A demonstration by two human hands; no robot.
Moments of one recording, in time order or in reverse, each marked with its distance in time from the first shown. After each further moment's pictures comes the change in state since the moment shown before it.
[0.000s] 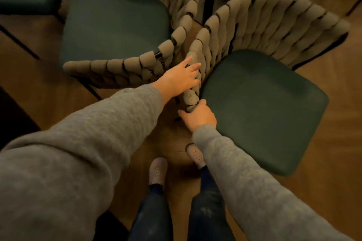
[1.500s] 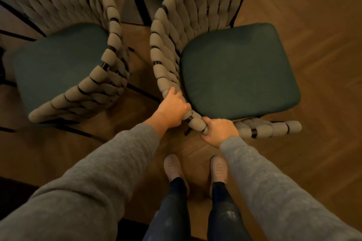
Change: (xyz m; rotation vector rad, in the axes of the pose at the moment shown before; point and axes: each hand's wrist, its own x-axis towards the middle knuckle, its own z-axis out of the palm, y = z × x) left_hand -0.028 0.129 -0.057 -0.112 0.026 0.230; right_hand -0.097 0.155 -0.003 -0.321 0.078 -0.186
